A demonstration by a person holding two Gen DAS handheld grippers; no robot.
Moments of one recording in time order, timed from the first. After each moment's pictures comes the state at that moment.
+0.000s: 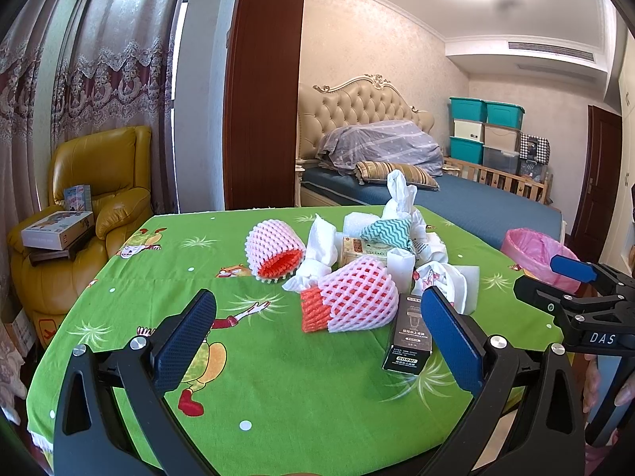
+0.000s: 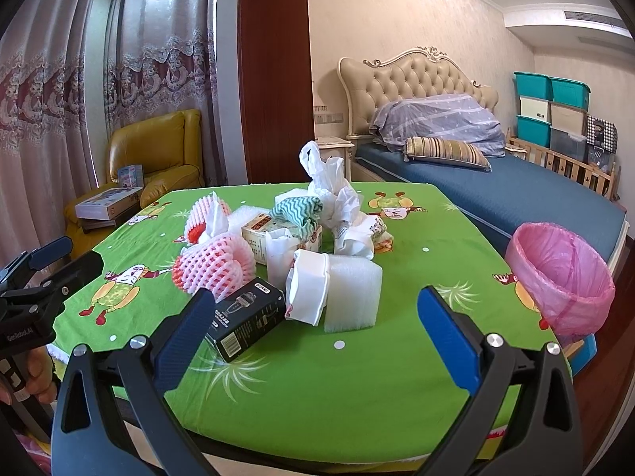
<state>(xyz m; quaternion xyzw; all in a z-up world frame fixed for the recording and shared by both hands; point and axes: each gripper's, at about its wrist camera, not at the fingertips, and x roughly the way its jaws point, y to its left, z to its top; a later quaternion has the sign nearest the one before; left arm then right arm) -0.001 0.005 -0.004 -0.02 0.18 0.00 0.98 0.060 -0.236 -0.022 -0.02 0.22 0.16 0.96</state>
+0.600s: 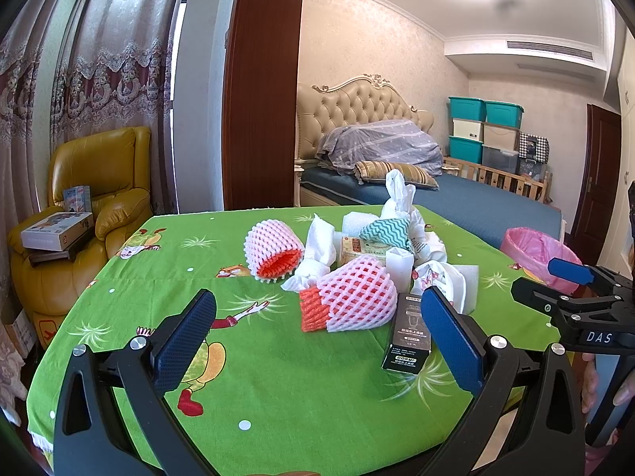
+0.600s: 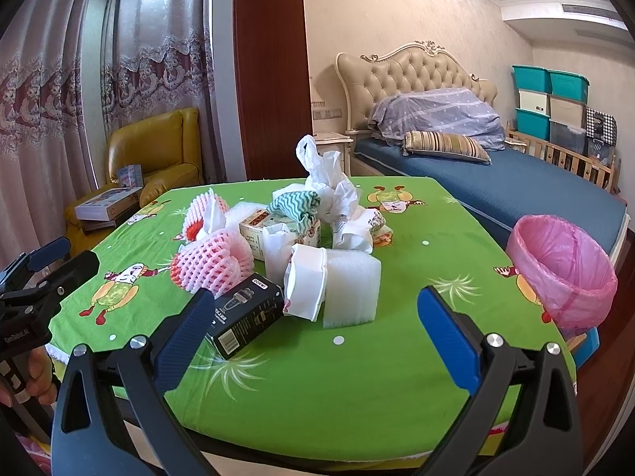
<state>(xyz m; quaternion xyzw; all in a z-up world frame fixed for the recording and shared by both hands) -0.002 0.006 -0.005 -0.02 0.18 0.00 0.98 0.064 -0.240 -0.020 -0.01 0.23 0.16 0.96</state>
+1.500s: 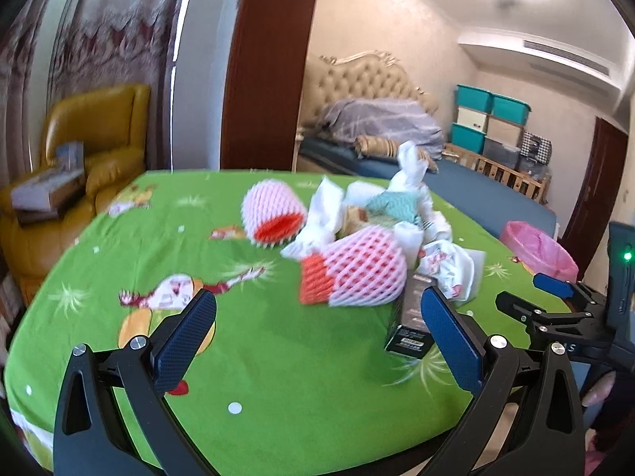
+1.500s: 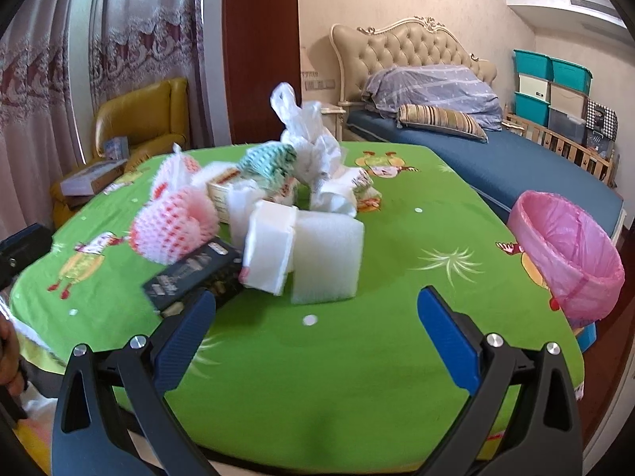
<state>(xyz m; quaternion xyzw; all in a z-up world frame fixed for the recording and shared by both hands) 0.019 0.026 -0.024 -0.08 0.24 -0.01 0.97 0.109 -0.248 -0.056 -0.03 0.29 0.14 0.95</state>
